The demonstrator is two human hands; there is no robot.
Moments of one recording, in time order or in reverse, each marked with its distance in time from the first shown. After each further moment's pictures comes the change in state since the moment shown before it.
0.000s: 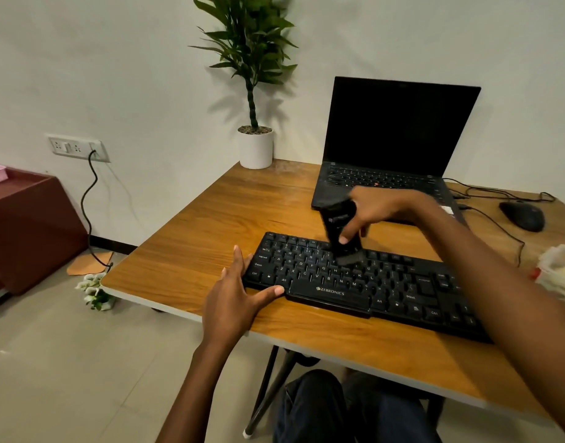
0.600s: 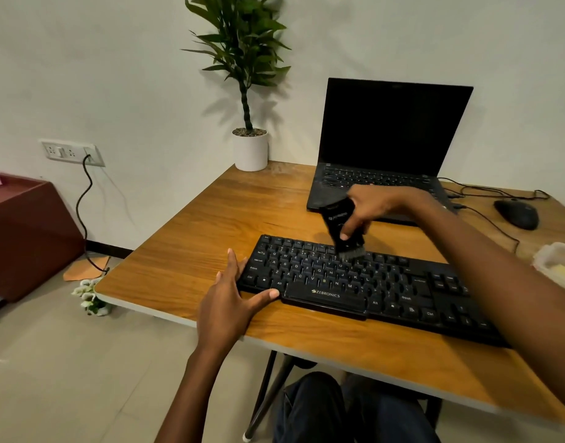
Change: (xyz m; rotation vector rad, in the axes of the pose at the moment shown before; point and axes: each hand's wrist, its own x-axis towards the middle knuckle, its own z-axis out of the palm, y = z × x) left_hand 0.001 0.000 0.001 0.008 -0.002 -0.002; right_hand 0.002 0.009 -0.010 -0.014 0.007 0.031
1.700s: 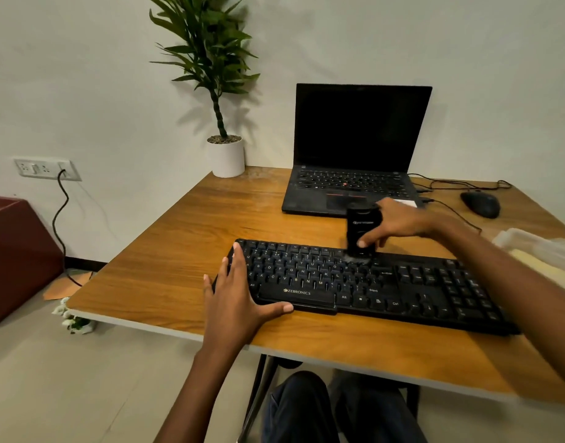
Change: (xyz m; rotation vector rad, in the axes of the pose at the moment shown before) left_hand -0.007 0.037 0.026 0.267 -0.043 0.161; right_hand -0.064 0.074 0.005 0.195 0.179 0.049
